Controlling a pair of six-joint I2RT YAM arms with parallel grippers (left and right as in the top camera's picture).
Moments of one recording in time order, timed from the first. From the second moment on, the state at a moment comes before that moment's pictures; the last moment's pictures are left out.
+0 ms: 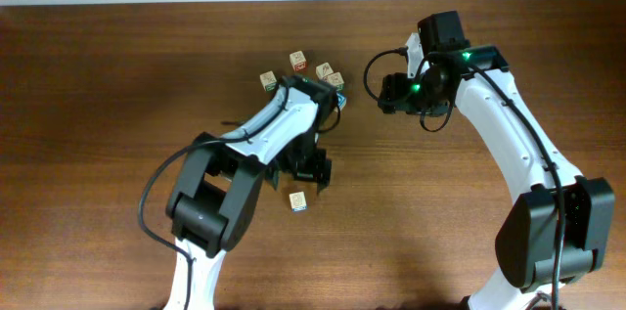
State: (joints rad) left arm -0.55 2.20 1.66 -1.37 0.13 -0.39; right arm 0.18 1.83 1.55 -0.95 -0.23 0.21
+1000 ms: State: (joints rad) left arm 0.04 1.85 1.97 -1.24 0.00 -0.39; right arm 0.63 2.19 1.67 -0.64 -0.07 0.43
